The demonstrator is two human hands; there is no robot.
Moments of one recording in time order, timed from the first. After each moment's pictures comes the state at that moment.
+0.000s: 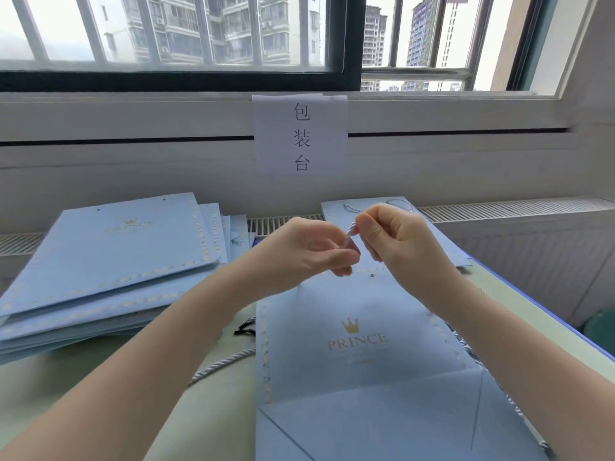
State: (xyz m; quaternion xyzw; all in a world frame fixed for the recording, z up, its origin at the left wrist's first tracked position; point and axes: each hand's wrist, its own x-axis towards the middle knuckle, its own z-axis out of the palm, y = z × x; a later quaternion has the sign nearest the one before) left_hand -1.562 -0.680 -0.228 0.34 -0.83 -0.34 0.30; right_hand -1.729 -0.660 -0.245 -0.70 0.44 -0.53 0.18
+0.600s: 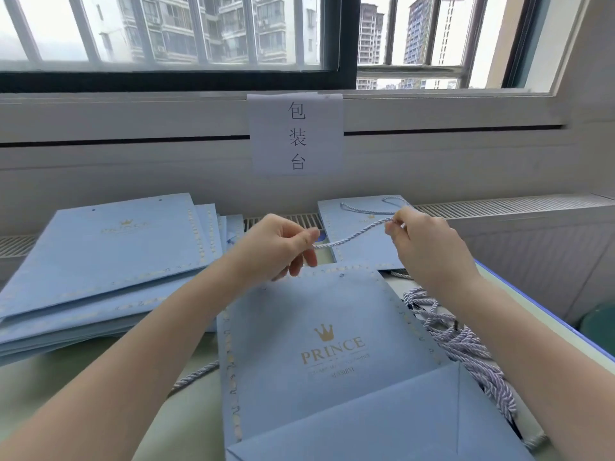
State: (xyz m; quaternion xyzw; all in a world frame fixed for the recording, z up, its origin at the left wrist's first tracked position) left_hand -1.550 -0.693 -0.233 0.44 -0.77 -0.32 0.33; right_hand -1.763 -0.675 -0.255 -0.64 0.69 -0.33 -0.07
